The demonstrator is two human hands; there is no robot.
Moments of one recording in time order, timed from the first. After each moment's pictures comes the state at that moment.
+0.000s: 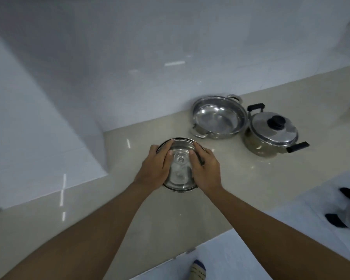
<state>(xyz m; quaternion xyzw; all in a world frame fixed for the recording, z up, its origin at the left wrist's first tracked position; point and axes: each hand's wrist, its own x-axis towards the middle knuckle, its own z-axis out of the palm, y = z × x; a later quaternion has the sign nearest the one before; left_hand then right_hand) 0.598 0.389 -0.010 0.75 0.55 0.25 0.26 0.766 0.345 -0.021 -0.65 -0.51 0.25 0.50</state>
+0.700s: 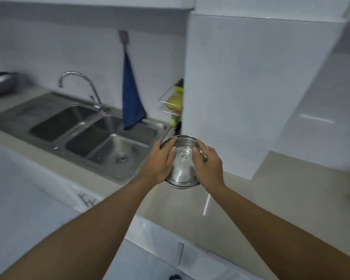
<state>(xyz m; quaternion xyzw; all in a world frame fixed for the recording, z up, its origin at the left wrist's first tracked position) 0.158 0.163 0.060 0.52 0.77 0.36 0.09 0.311 0.242 0.052 -0.41 -0.69 0.44 0.41</state>
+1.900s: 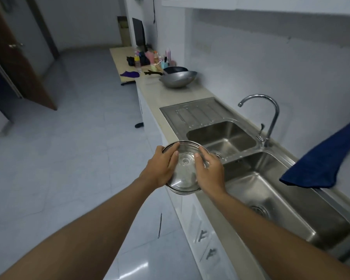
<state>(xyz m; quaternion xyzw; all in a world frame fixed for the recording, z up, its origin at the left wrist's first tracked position) -0.342 -0.127 0.060 0.19 0.92 0.35 -0.01 -0.285 0.036 0.046 -0.15 -0.79 0.56 0.22</state>
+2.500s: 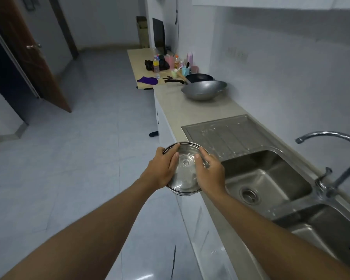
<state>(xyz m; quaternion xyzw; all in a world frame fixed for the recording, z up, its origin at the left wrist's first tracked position) -0.606 -0.188 0.049 0.16 0.93 0.35 -0.02 -0.564 -0.021 0.036 -0.12 -0.79 0.57 0.18</state>
